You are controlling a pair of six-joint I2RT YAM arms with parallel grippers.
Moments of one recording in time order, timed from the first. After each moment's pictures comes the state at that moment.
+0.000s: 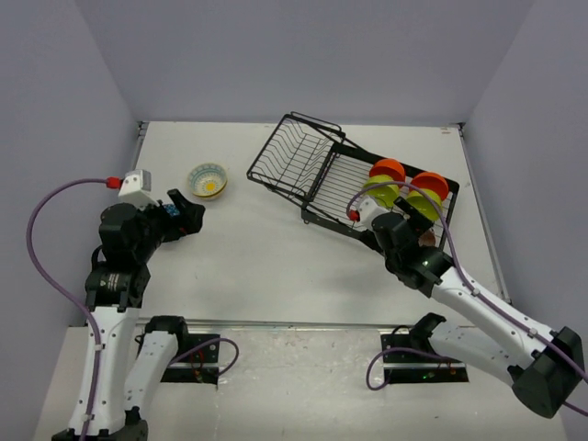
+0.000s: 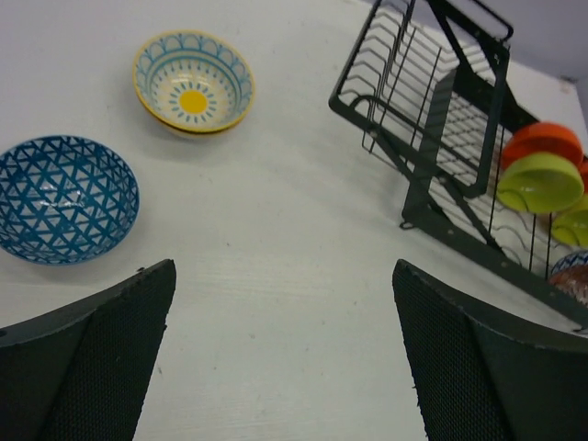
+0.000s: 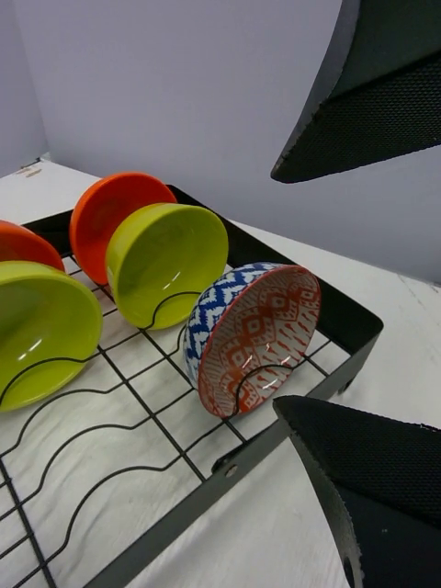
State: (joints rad) left arm 0.03 0.63 0.88 -0.60 0.17 -0.40; right arm 0.69 0.90 0.68 -0.47 0.72 -0.49
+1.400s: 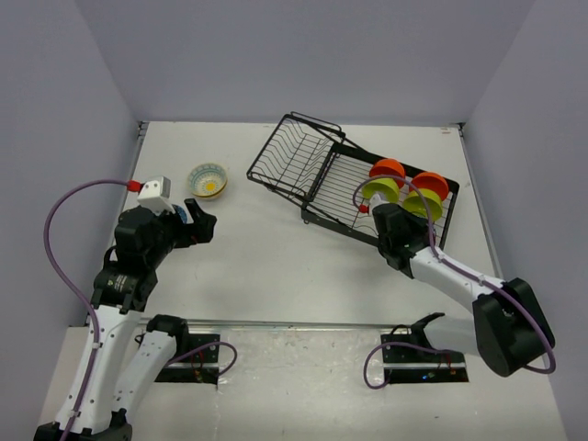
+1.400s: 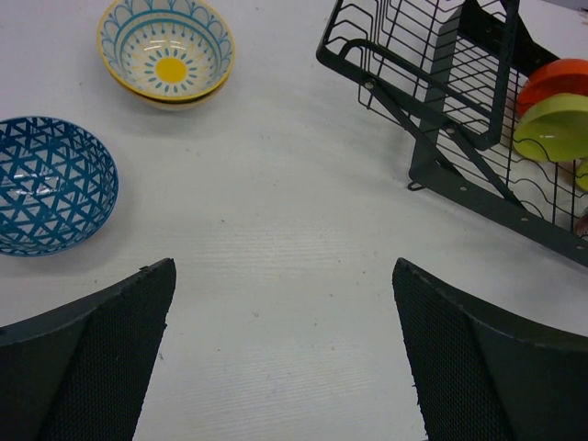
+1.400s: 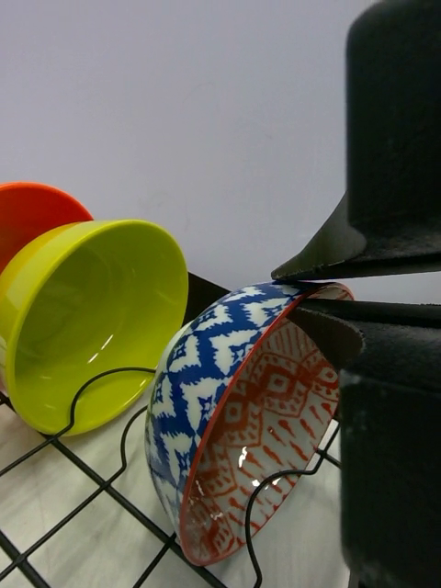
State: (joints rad) left arm -0.17 0.62 0.82 -0.61 0.06 -0.35; right arm 0.45 1.24 0.57 -0.06 0.89 -0.76
